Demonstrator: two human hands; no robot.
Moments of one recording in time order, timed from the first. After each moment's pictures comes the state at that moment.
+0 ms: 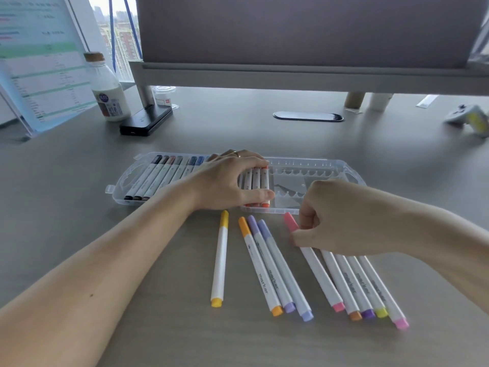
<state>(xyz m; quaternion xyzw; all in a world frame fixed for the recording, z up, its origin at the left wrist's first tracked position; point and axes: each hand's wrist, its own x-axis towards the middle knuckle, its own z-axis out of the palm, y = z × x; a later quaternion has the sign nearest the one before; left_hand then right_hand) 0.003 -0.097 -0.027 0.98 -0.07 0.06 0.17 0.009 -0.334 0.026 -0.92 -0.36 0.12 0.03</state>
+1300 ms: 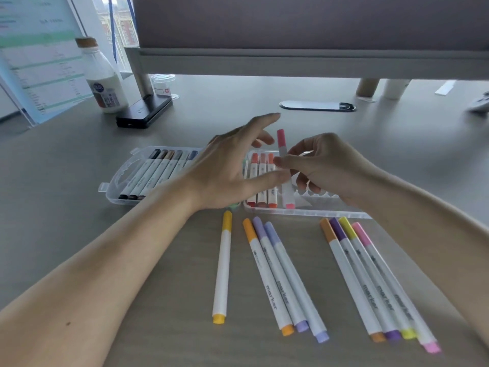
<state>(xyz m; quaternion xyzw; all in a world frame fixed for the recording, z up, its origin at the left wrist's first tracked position) 0.000 -0.104 -0.018 0.96 -0.08 0.15 0.24 0.080 -0.288 -0.001 -0.85 -0.23 0.15 0.46</state>
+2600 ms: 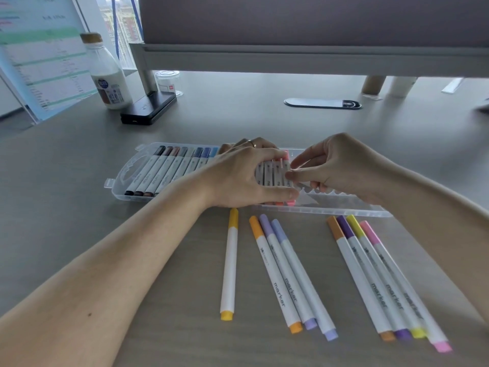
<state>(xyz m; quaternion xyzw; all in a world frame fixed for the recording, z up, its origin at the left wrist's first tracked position) 0.010 -0.104 -0.028 0.98 -0.06 0.04 0.20 0.089 -0.300 -0.004 -0.86 -0.26 0.16 0.40</state>
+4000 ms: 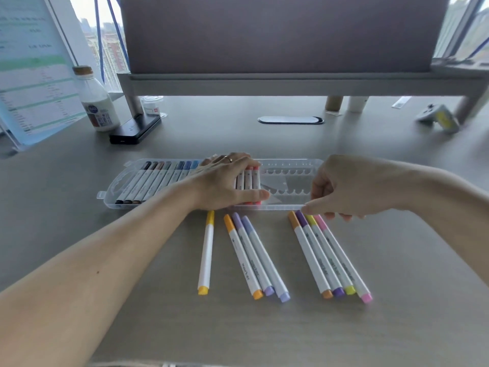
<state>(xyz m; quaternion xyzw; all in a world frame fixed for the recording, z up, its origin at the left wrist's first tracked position) 0.004 -0.119 -0.021 0.99 -0.05 0.02 0.11 0.042 -0.374 0.043 -0.93 -0.32 0.16 0.09</state>
